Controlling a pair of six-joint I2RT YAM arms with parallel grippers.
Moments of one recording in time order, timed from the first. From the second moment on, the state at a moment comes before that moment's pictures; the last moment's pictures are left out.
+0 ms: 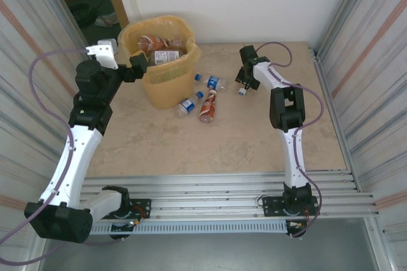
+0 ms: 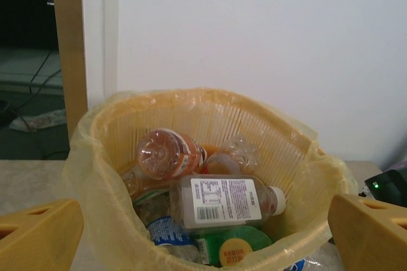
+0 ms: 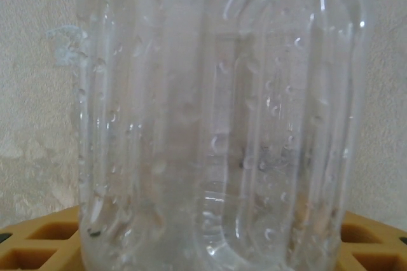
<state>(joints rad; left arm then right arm) -0.14 1.09 1.15 -0.13 0.06 -0.19 0.25 2.43 2.05 -0.76 0.16 0.65</state>
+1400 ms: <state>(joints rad) -0.51 1.26 1.19 0.03 0.47 -0.52 0.54 1.19 1.11 -0.17 -0.19 0.25</state>
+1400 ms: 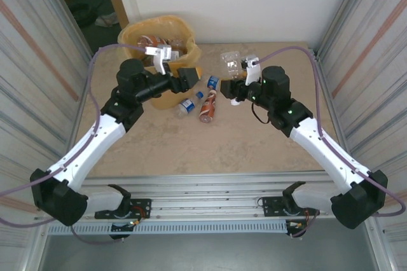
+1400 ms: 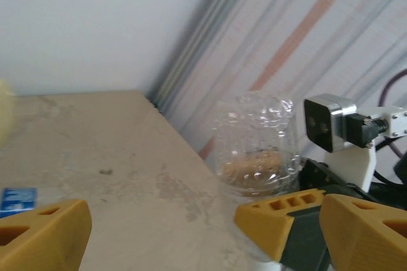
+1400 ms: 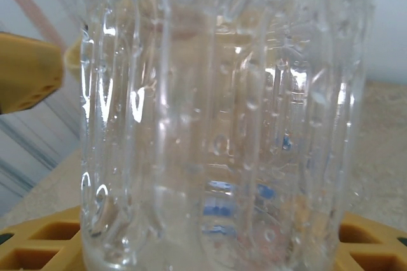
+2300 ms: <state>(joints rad) -0.59 1.49 1.33 0.13 0.61 -0.63 0.64 1.24 1.17 -0.16 -0.17 0.13</state>
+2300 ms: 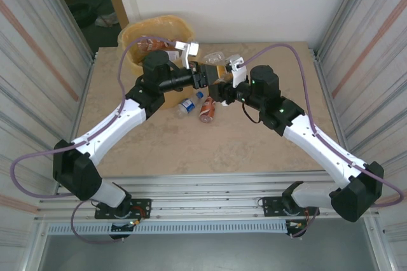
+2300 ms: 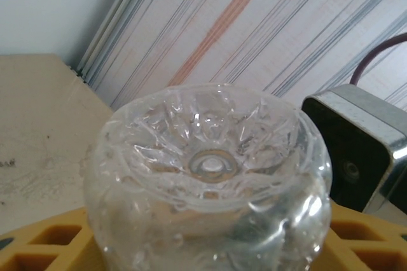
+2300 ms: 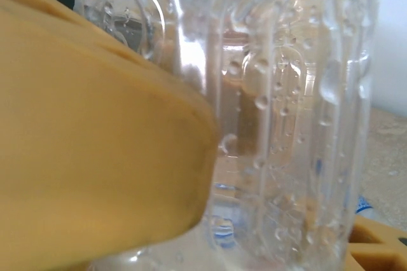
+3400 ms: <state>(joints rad) -0.15 1.78 1.79 -0.05 0.46 -0.76 0.65 1.10 1.11 -0.31 0.25 0.25</state>
